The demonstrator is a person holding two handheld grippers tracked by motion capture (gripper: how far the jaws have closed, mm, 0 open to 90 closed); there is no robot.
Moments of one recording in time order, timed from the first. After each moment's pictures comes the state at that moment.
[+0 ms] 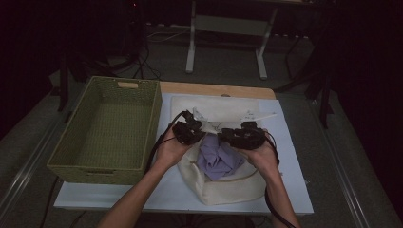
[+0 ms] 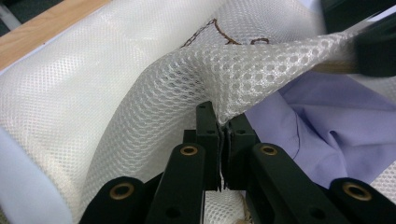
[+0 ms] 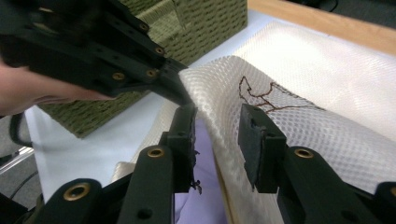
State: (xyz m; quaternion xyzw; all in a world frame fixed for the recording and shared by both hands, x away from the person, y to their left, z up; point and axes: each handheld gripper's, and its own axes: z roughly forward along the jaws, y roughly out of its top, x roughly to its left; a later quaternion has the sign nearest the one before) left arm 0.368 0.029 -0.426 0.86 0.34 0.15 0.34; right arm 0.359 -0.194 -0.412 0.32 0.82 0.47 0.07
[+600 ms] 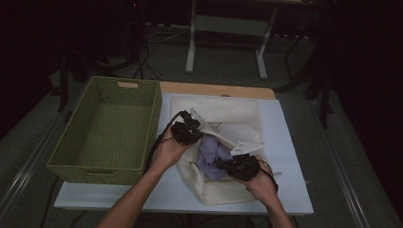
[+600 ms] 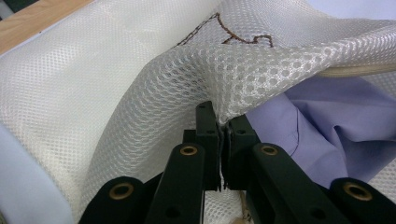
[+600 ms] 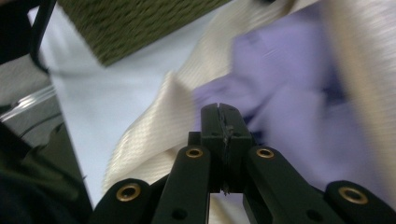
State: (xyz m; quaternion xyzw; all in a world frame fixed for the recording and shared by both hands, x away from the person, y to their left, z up) left arm 0.370 0.034 -0.429 0.86 0.35 0.14 0.34; right arm 0.296 -0.182 -0.458 0.28 0.86 0.42 0.06
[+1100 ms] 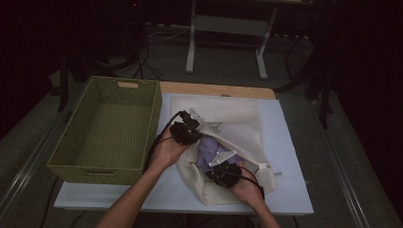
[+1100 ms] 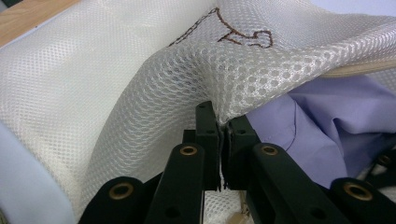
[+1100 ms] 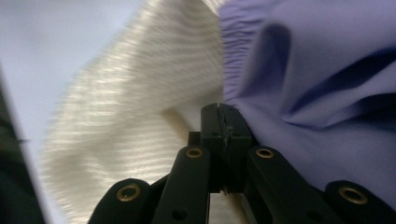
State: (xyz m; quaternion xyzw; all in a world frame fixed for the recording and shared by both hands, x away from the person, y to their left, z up) left arm 0.370 0.036 -0.428 0.86 0.35 0.13 0.33; right arm 0.301 -0.142 -0.513 0.26 0.92 0.29 0.08
